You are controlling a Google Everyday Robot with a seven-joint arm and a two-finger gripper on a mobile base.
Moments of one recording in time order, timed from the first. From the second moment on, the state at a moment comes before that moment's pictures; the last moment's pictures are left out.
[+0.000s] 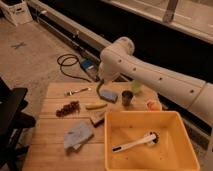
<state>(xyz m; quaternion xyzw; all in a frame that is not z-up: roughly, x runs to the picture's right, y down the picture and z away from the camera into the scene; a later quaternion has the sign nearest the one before) 0.027 -0.049 0.745 -0.11 -0.13 -0.28 0.94</state>
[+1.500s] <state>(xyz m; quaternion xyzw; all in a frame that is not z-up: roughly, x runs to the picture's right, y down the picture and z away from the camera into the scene) 0.176 -0.030 0.802 -0.13 0.00 -0.13 0.98</state>
